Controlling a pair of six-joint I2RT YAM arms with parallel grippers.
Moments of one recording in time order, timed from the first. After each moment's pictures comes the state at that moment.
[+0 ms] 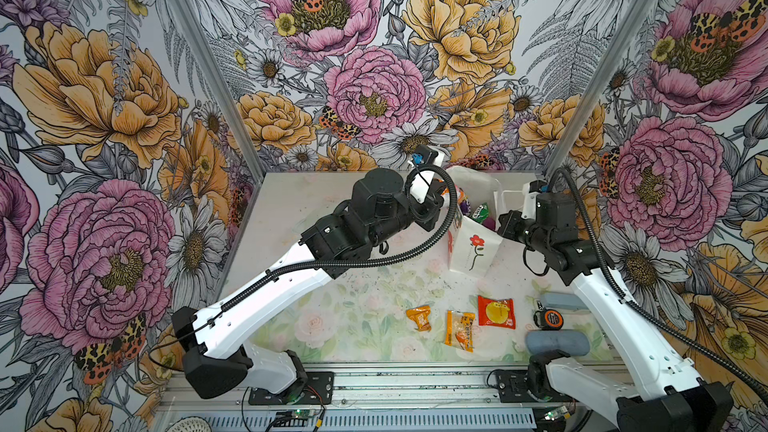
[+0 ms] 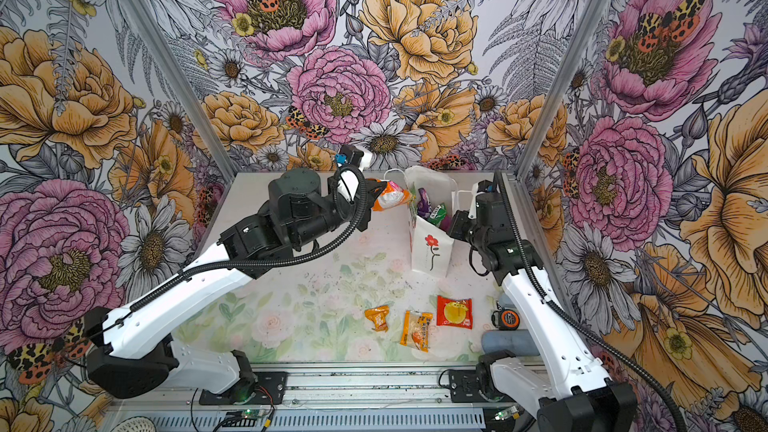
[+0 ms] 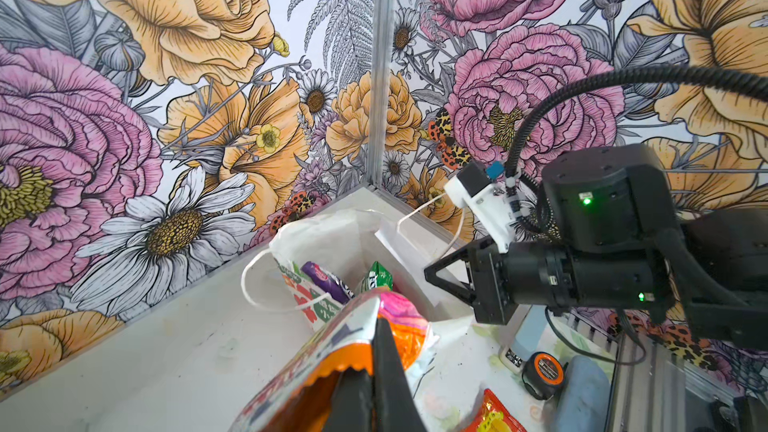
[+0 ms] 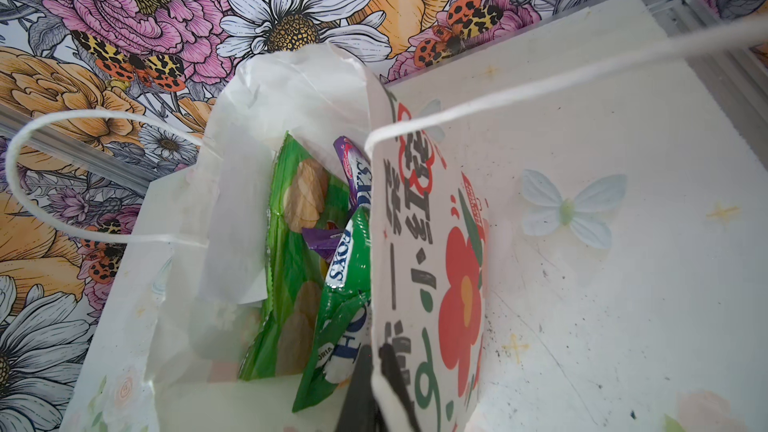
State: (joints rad) left arm -0.97 1.42 1.66 -0.38 -0.14 -0.07; right arm 0.19 1.07 1.05 -0.59 -0.09 0.46
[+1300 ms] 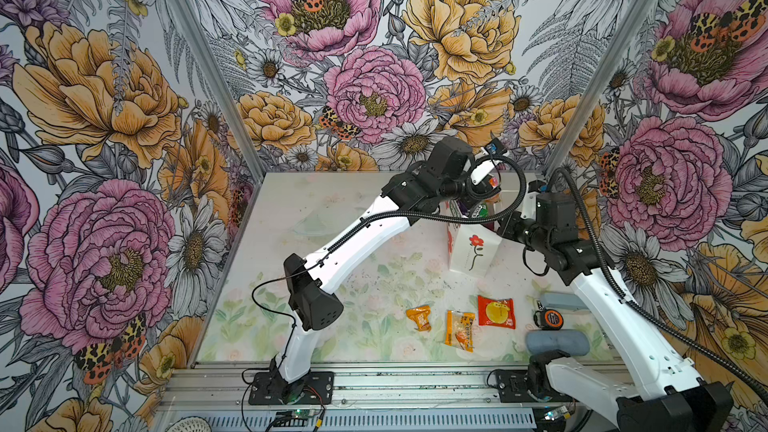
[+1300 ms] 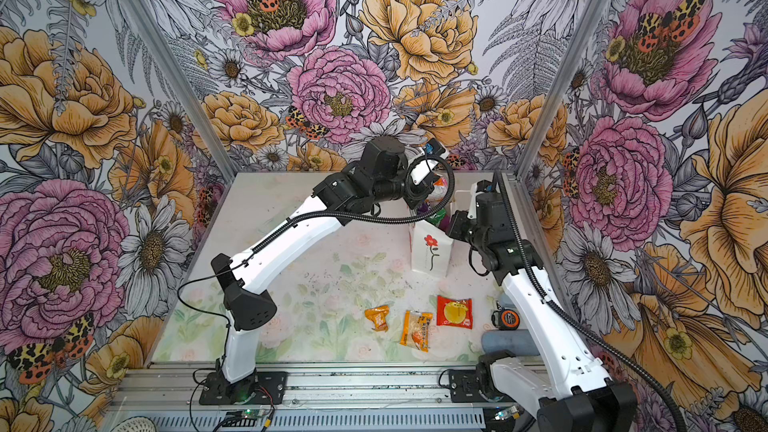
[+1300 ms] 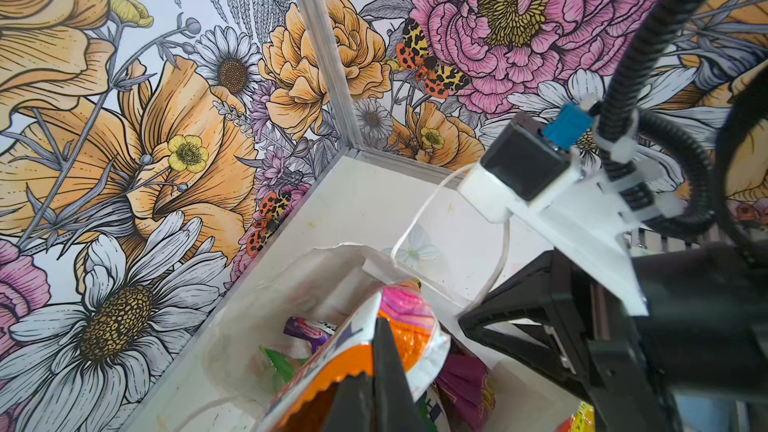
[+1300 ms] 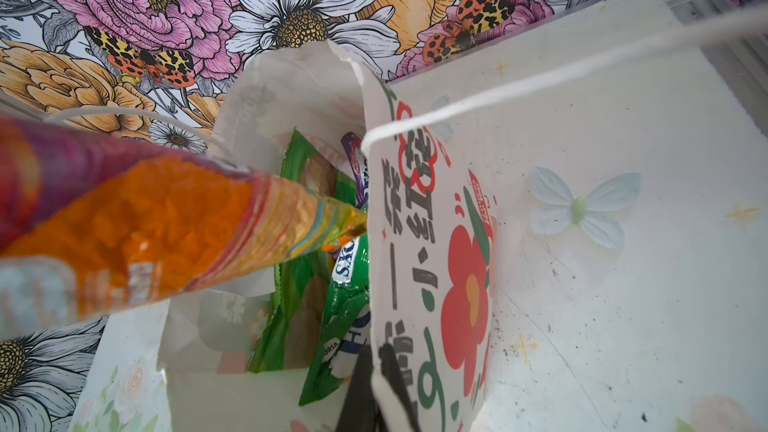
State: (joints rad) left arm -0.91 2.04 2.35 -0.66 0.05 0.24; right arm 0.19 1.07 1.05 -0.59 -0.11 0.45
